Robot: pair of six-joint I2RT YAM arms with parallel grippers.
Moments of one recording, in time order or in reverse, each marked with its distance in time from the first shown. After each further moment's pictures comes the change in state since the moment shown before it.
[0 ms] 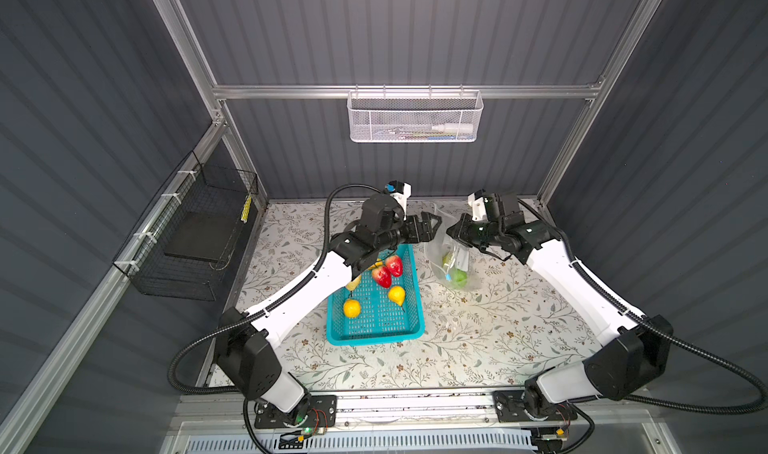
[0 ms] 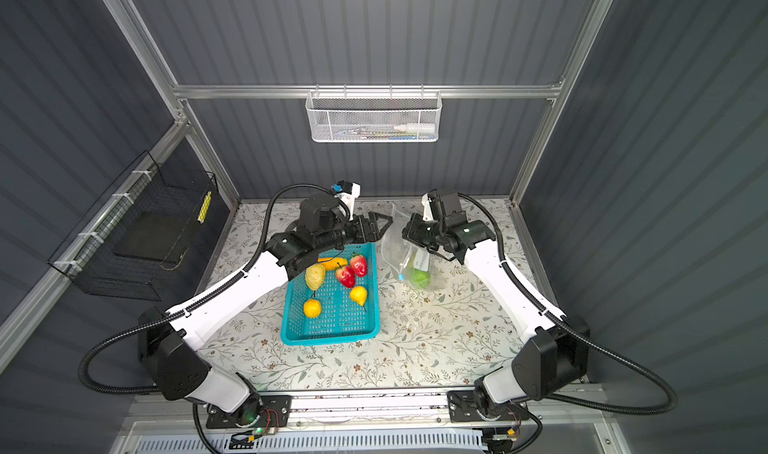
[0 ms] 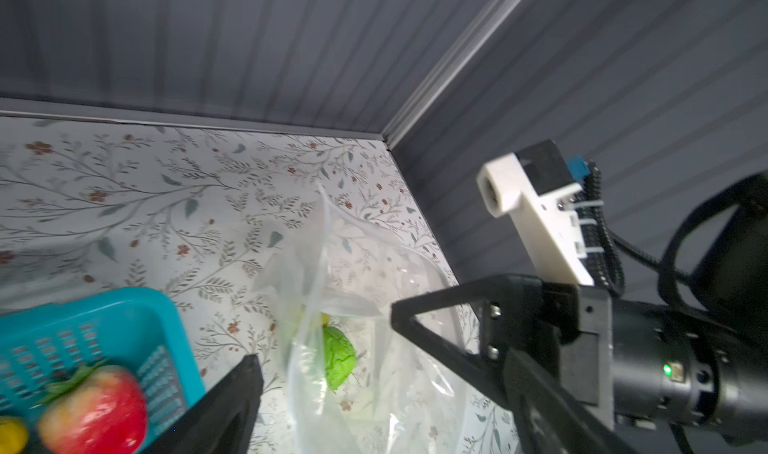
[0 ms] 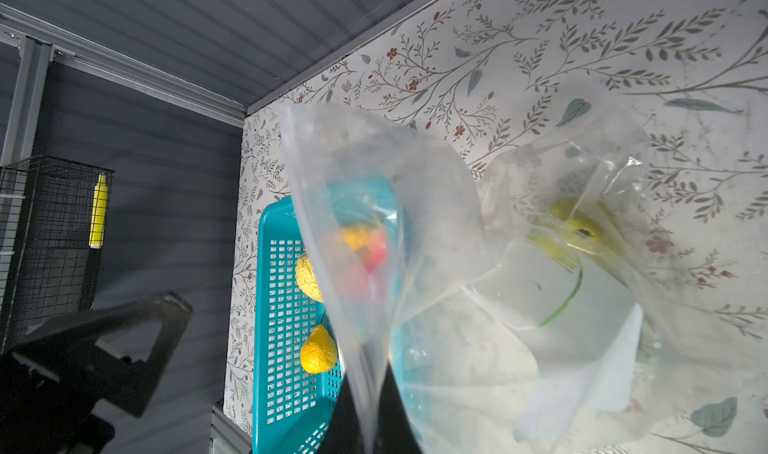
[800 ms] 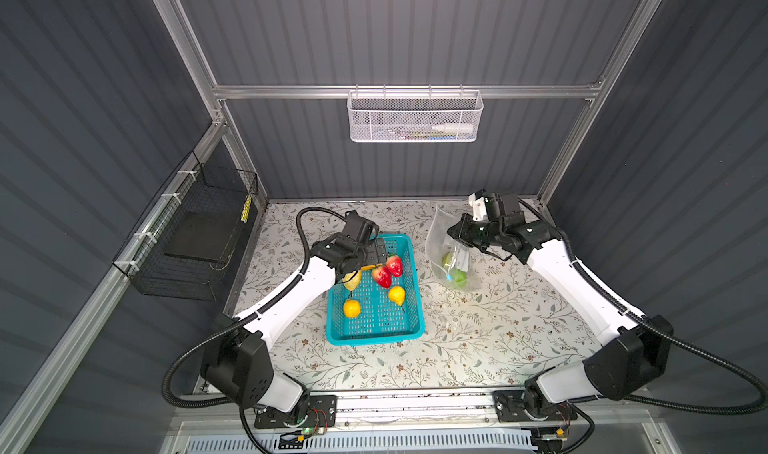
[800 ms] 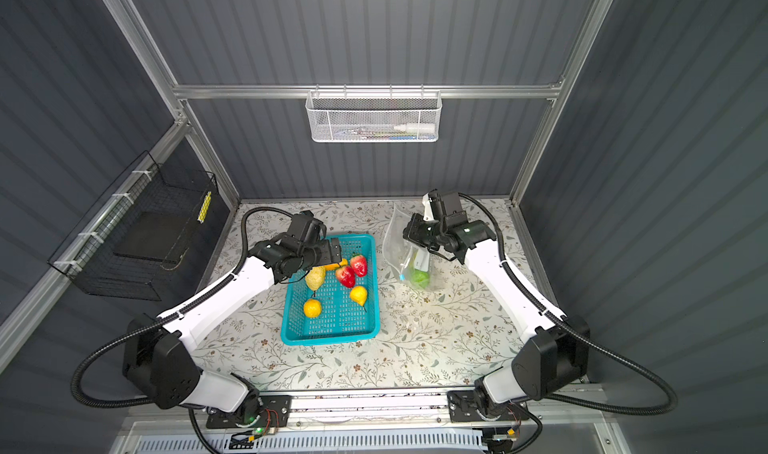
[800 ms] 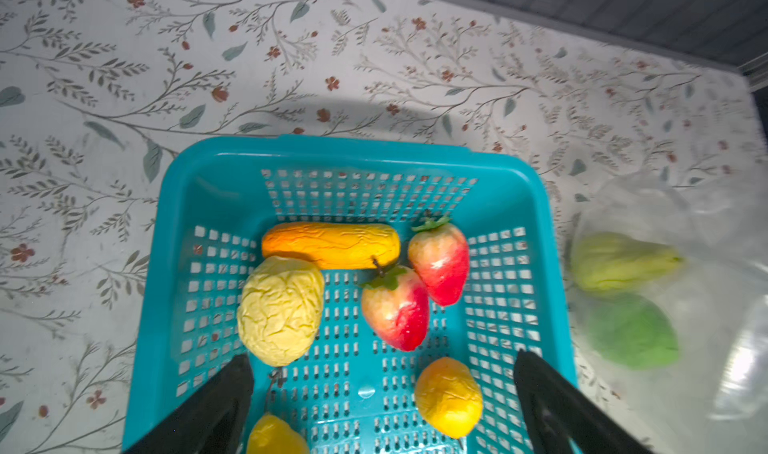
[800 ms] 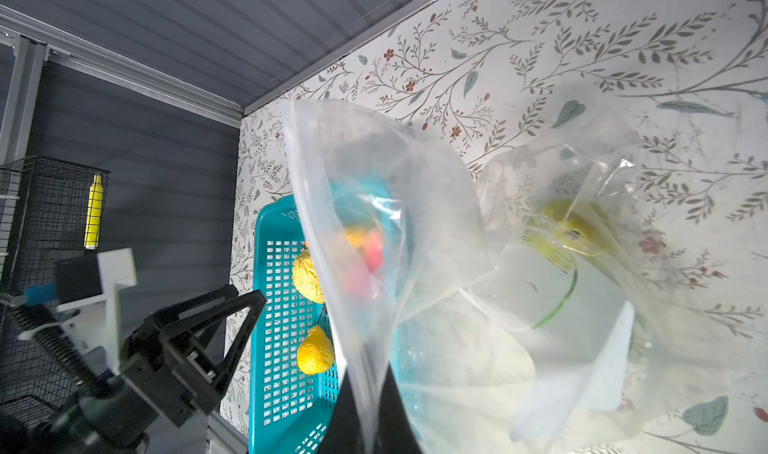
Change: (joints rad) left arm 0.108 -0.013 -0.154 -0.424 -0.393 0.057; right arm -0.005 0.000 0.000 -0.003 0.003 -0.007
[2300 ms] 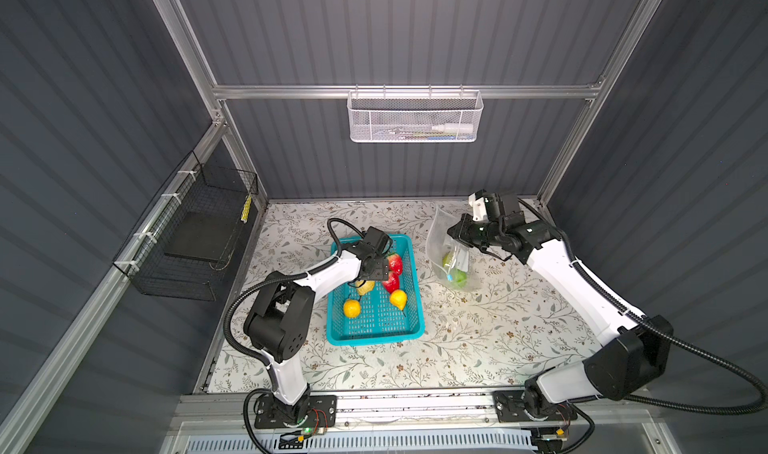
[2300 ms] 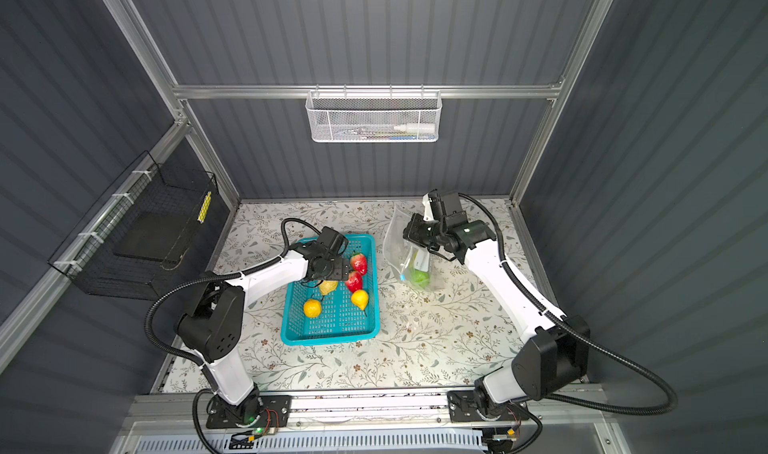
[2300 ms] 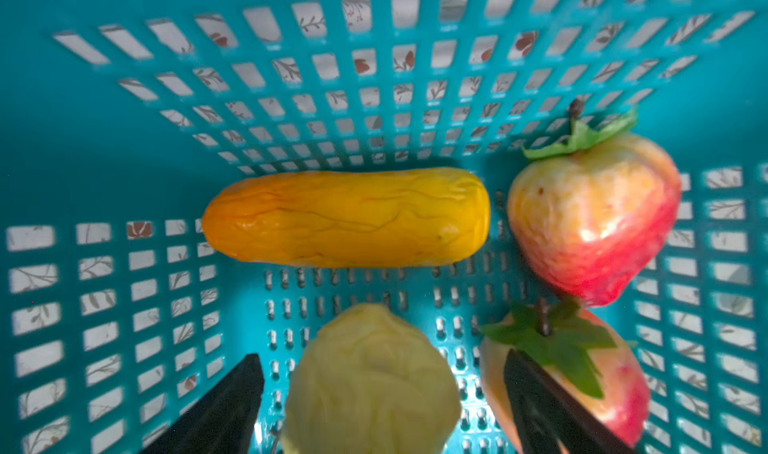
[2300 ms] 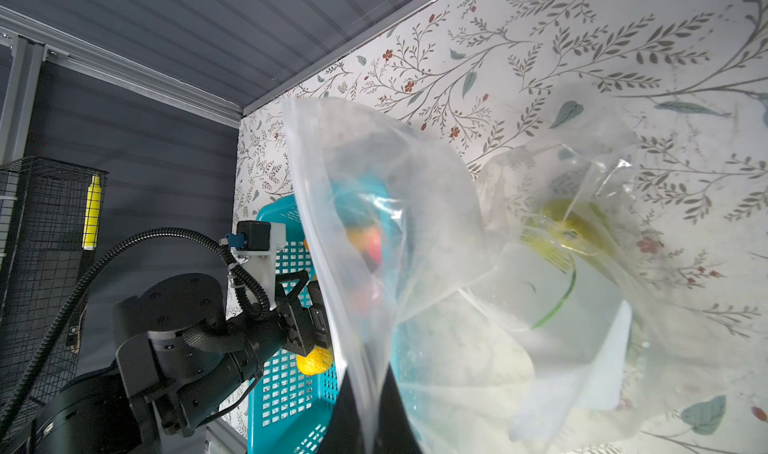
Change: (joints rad) left arm 0.000 0.277 -0.008 0.049 -0.021 0.100; right arm 0.000 0.000 0.000 -0.001 0.003 0.000
